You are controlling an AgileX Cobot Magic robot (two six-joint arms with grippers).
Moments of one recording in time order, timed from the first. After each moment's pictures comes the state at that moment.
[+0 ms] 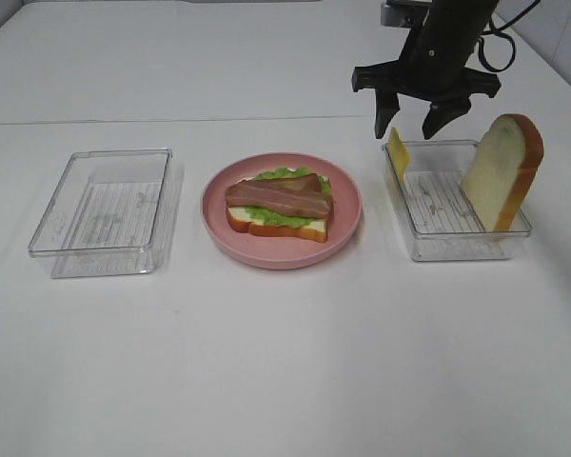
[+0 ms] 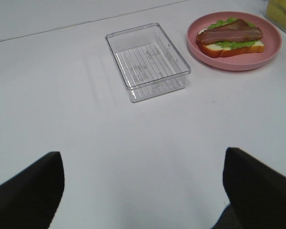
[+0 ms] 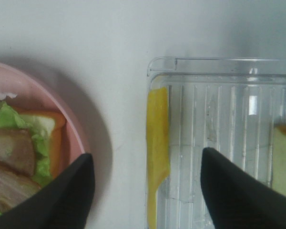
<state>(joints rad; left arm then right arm) -0.29 -0.01 -0.50 0.04 1.06 -0.03 0.26 2.27 -1.98 0.01 1.02 0.16</state>
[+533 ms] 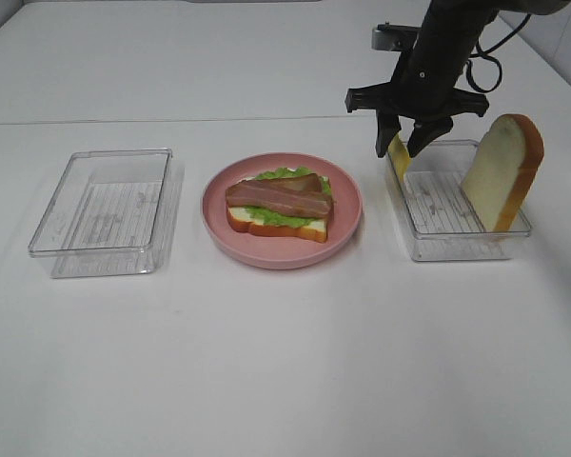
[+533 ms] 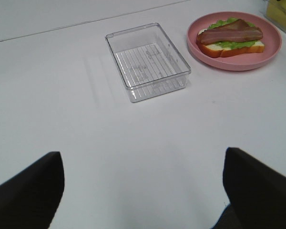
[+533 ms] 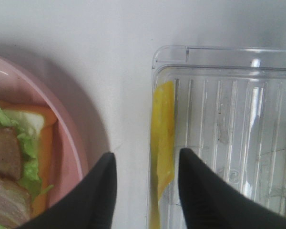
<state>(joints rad) -0.29 -0.01 -0.50 0.04 1.06 -0.03 0.26 2.32 -1.98 0.03 1.02 0.14</state>
